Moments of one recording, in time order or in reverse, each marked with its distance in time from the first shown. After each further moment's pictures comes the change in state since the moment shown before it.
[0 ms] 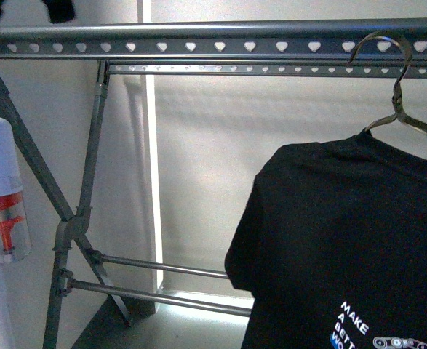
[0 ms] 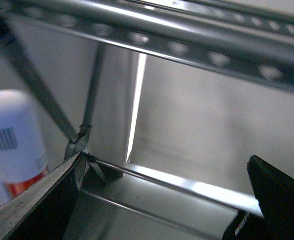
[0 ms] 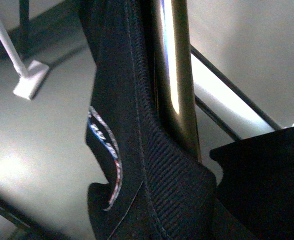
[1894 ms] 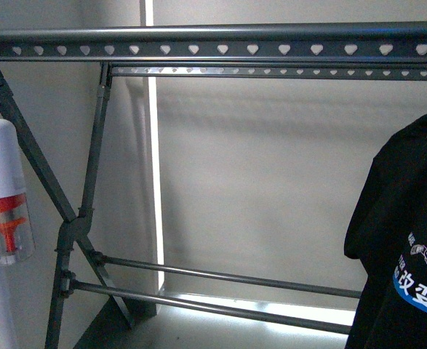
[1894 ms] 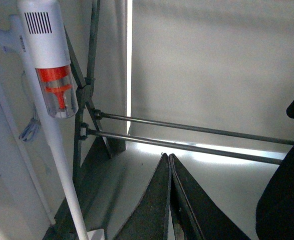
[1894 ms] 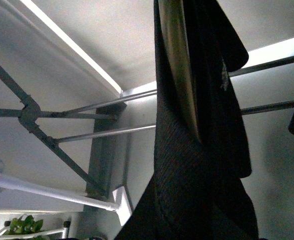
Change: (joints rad) left arm 0.017 -1.247 -1.574 0.366 0.143 0.156; right arm 0.016 0.215 0.370 0.089 0.114 1.084
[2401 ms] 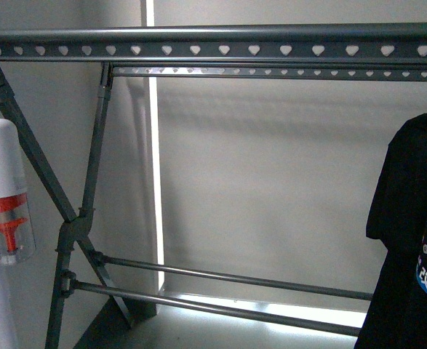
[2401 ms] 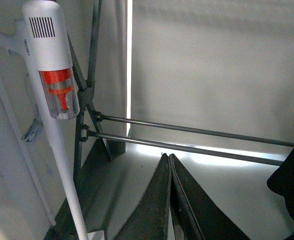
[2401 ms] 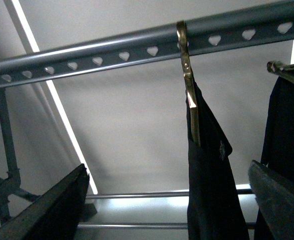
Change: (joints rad) left arm 0.000 -0.227 0.000 -0.218 0.000 0.000; right arm 0.088 -0.701 -0.729 0.646 0.243 -0.105
